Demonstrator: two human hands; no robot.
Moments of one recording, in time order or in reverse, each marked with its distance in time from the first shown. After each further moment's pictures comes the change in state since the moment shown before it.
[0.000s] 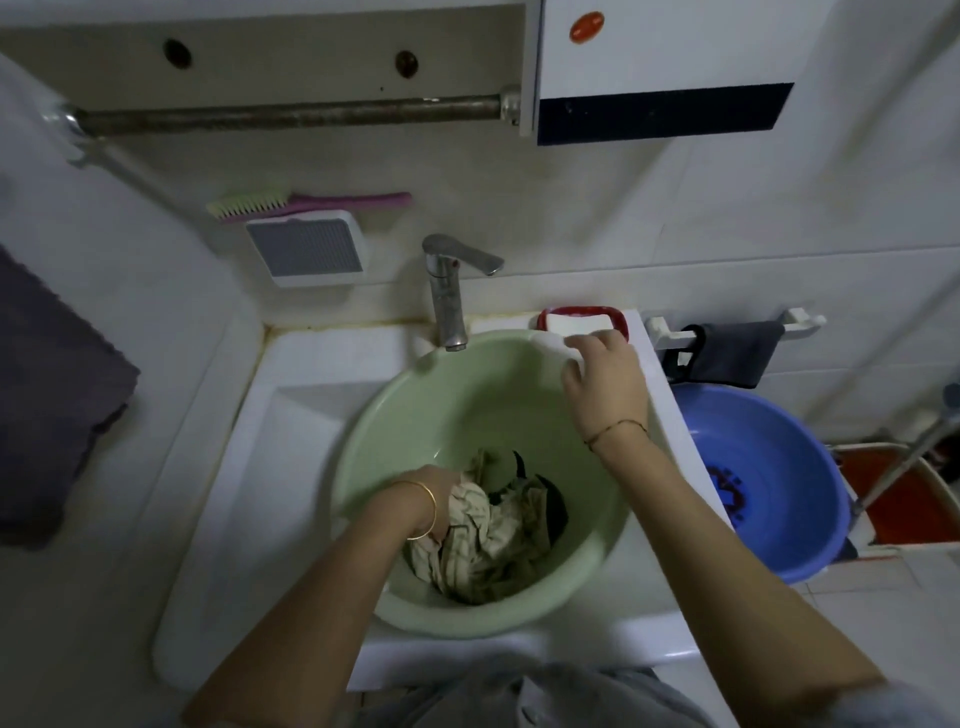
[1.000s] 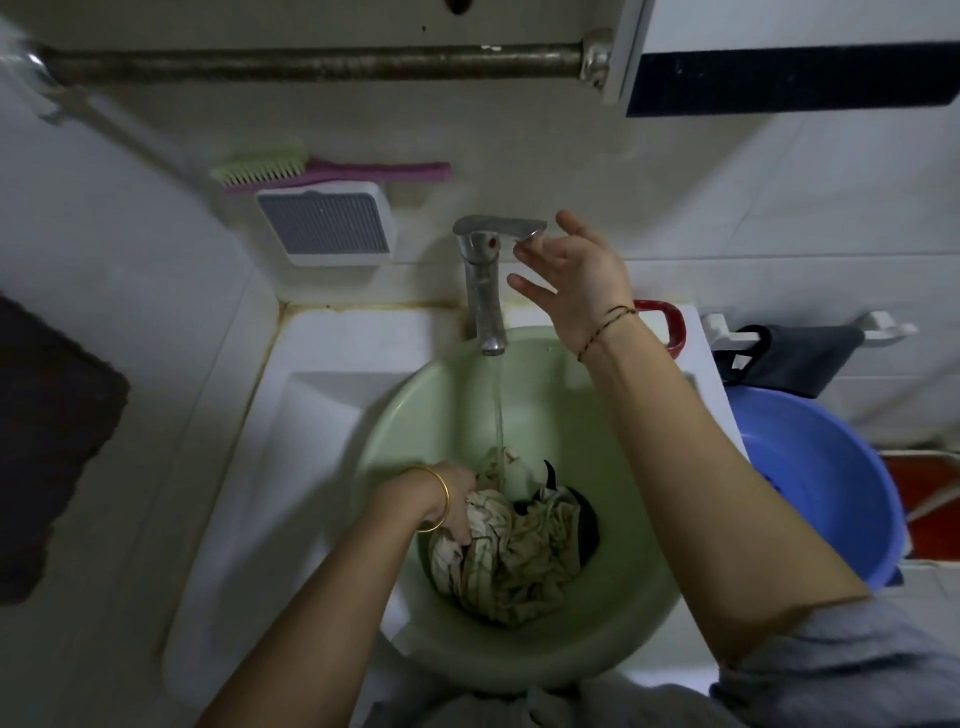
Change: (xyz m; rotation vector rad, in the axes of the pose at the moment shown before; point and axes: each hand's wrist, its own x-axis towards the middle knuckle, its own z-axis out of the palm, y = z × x) left_hand 0.023 -0.020 -0.023 -0.029 -0.161 0.046; right_hand 0.096 -0.090 0.007 1.624 -0.324 0.554
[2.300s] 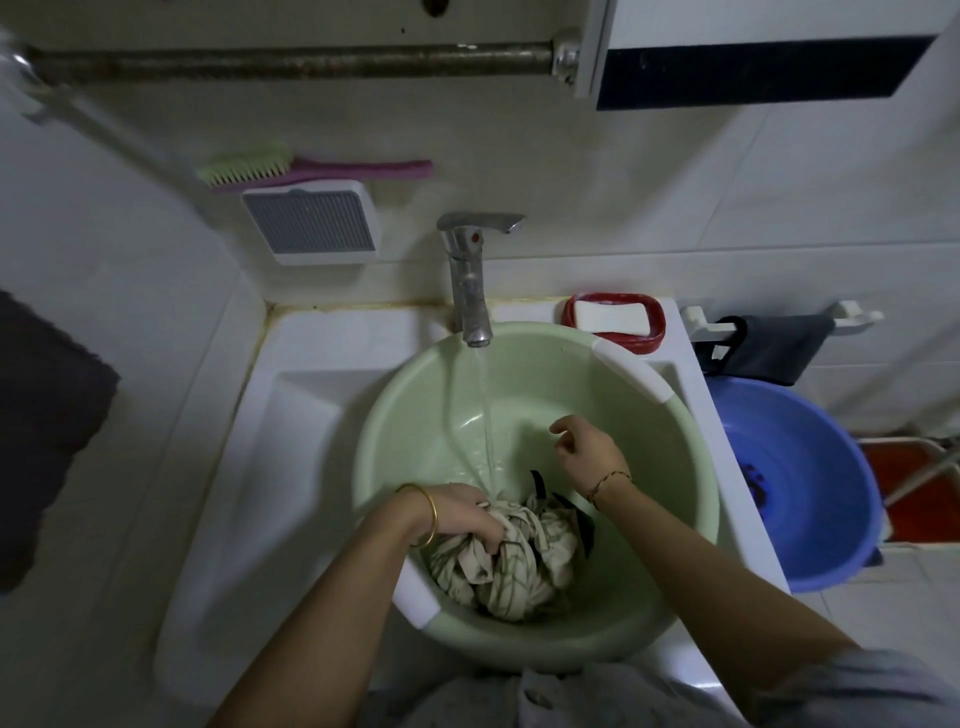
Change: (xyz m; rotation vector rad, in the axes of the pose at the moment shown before) left_hand -0.002 0.010 0.028 -0.611 -0.124 0.024; right_hand -0.035 0.125 -0.156 -1.468 0.057 0.039
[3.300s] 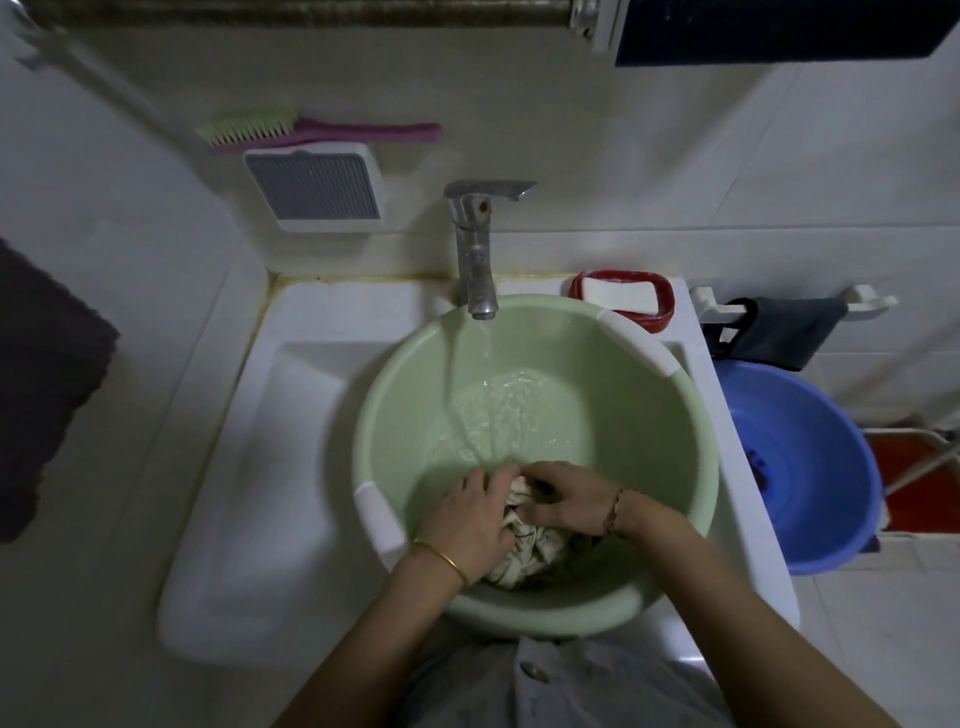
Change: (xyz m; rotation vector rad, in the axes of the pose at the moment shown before) left_hand -0.011 -0.006 0.067 0.525 0.631 0.253; right_hand -0.052 -0.014 -0.004 -0.158 -0.589 -0.231
